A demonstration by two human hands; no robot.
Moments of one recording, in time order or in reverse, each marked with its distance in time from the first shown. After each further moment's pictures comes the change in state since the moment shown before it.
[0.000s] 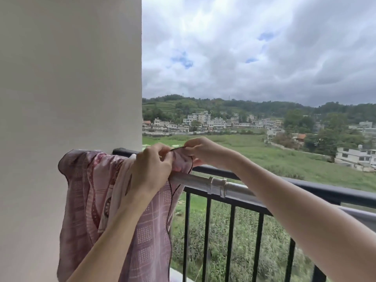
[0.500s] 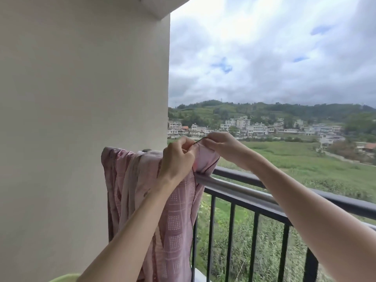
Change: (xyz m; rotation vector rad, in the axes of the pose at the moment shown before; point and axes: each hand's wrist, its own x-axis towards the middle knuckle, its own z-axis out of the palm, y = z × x) left_hand -0.067 0.142 -0.017 -0.148 0.047 -0.104; right_hand -0.119 -0.010 -0.074 -0.065 0.095 -0.300
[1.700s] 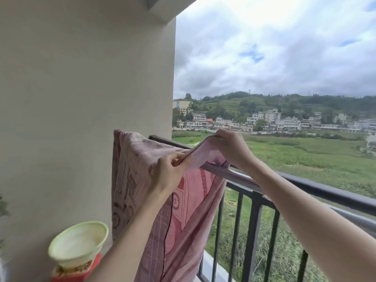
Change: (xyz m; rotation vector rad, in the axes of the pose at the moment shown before) left_hand -0.132 0.089 0.078 -0.066 0.093 -0.074; right_hand -0.137 0.046 -0.115 -0.071 0.186 -0.141
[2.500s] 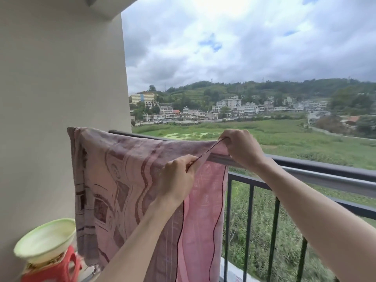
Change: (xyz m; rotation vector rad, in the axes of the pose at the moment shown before) left_hand -0.139 0.110 -0.081 0.211 -0.207 0.273; right_hand -0.154 -0.124 -0.082 -0.395 0.092 0.068
